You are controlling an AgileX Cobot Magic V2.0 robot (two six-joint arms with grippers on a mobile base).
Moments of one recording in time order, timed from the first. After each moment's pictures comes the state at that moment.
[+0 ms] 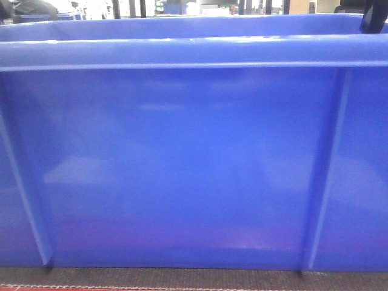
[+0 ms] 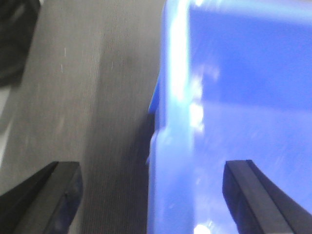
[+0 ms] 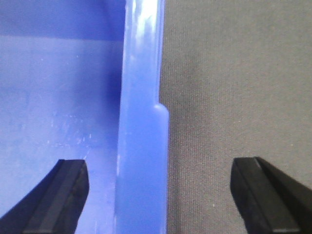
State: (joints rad) left arm -0.03 1.34 -1.21 -0.08 0.73 -0.09; right arm 0.23 1.44 -1.36 -0.06 1.09 0.18
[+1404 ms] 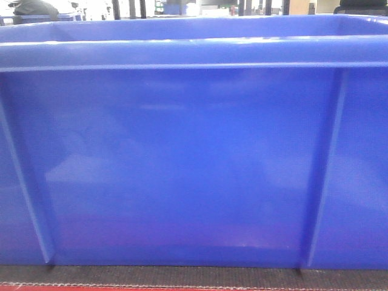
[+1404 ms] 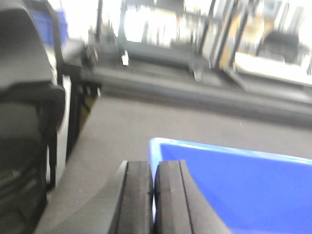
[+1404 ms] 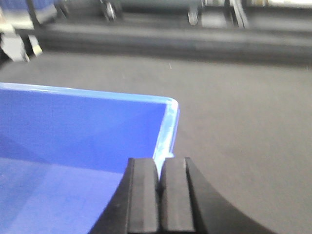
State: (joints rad) left arm -0.03 0.58 -0.55 -0.08 0.05 -0.08; right arm 0.23 0.66 -0.66 -0.11 0.28 0.15
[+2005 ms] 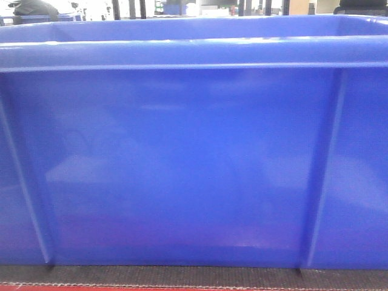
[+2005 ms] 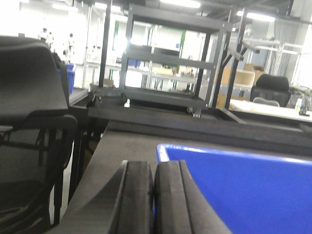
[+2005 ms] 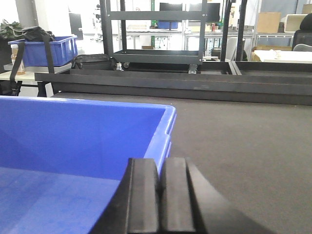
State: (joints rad) left arm -0.03 0.22 -0.31 -0.04 0.00 -0.08; right arm 0.23 0.19 -0.37 -0.12 0.25 0.15
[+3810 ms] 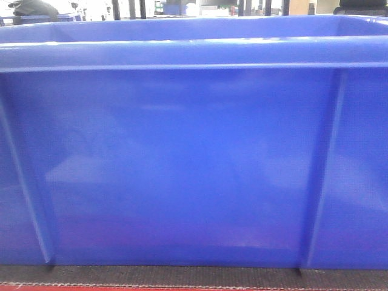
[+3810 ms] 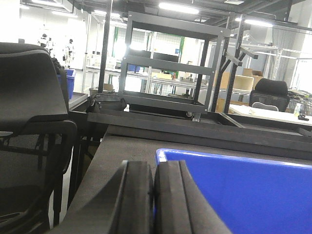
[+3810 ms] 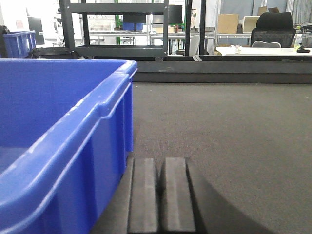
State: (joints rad) left arm -0.03 0.21 -0.31 -0.04 0.00 -0.08; right arm 0.06 0.01 0.00 -0.01 0.05 0.04
